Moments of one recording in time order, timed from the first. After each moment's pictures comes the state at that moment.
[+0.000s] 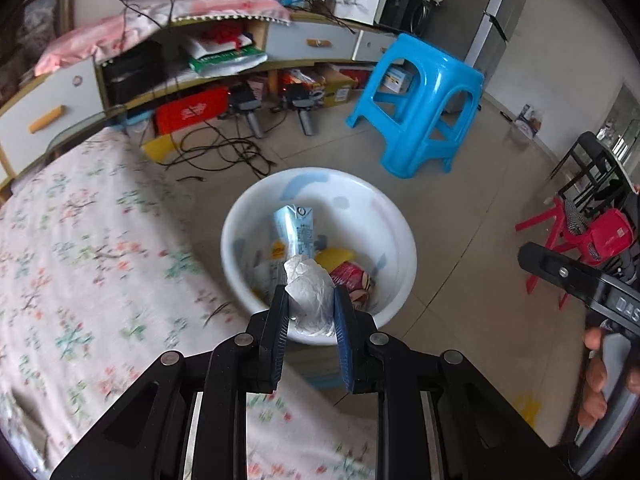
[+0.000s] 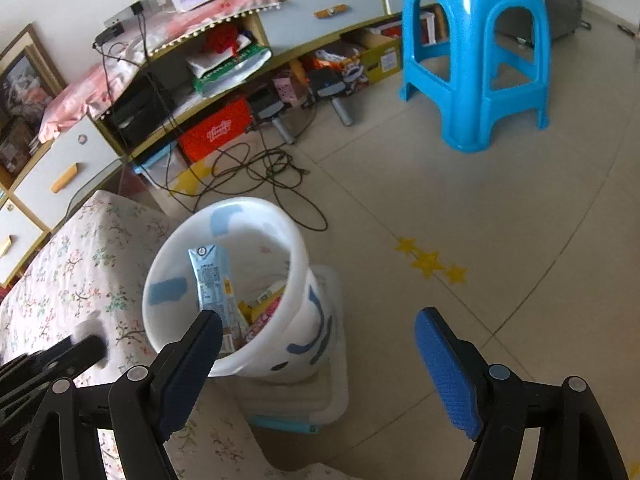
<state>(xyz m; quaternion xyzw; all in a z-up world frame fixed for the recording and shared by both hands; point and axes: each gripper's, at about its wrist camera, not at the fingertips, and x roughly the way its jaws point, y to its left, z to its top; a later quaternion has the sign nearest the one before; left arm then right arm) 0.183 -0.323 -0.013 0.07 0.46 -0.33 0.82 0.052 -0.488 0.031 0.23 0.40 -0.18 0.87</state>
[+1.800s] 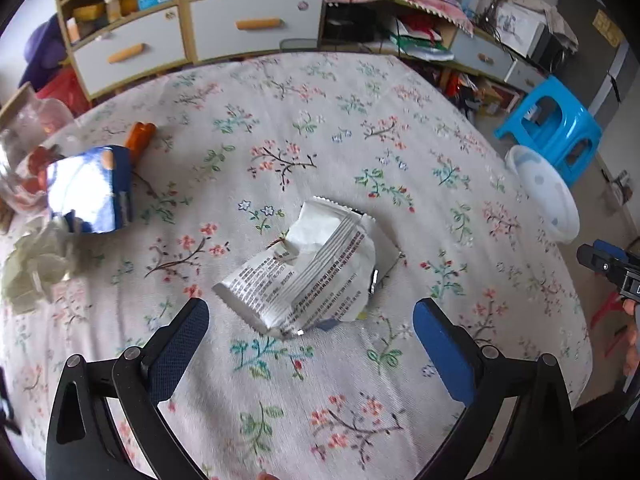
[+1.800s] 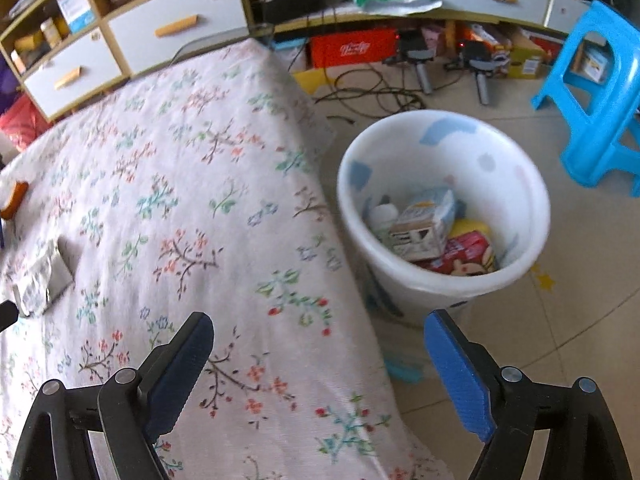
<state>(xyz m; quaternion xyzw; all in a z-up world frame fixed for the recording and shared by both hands) 0.171 -0.010 -0.049 0.02 0.51 -0.12 0.85 0.115 -0.297 -0.002 0.07 0.49 -0.04 0.87</state>
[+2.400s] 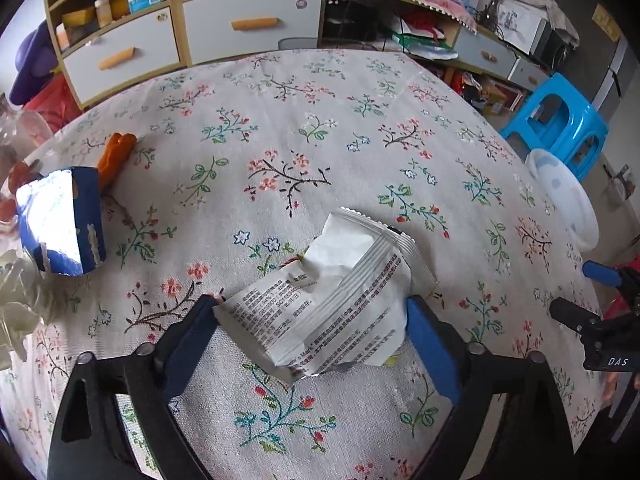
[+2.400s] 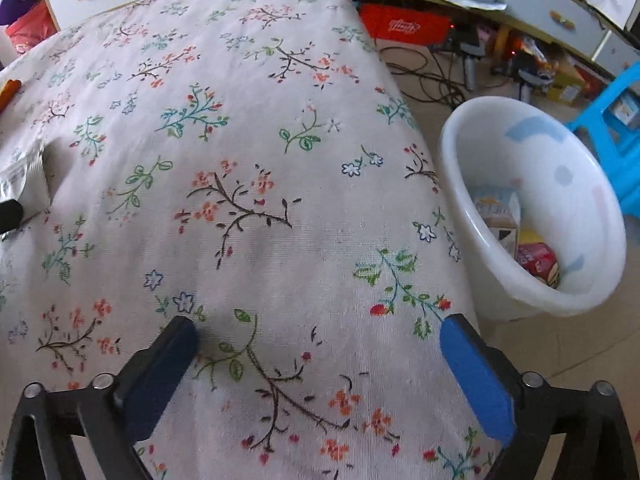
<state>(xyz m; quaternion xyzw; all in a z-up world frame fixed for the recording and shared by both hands) 0.203 -0.012 -0.068 0.02 0.50 -0.12 0.86 0.147 -0.234 -0.060 -0.02 0.53 -0.02 0.85</state>
